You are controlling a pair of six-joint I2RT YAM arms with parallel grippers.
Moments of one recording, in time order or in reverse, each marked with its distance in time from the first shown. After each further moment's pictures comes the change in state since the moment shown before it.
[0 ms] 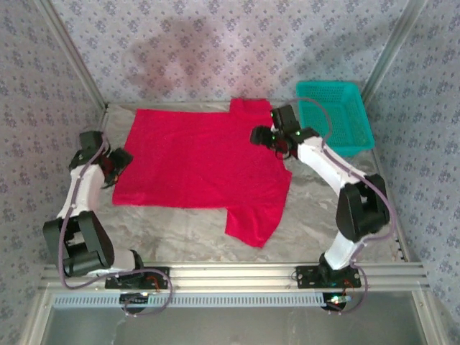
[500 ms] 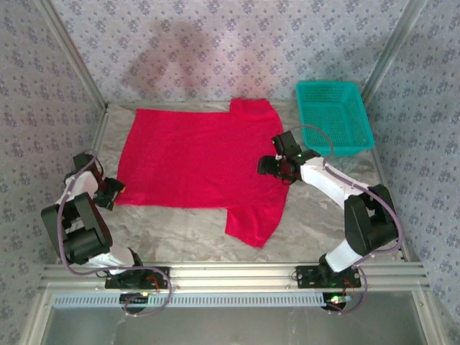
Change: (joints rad) left arm 0.142 0.120 -0.126 -0.040 0.008 -0.018; right arm 0.021 -0.103 -0.262 -0.027 0.025 -0.014
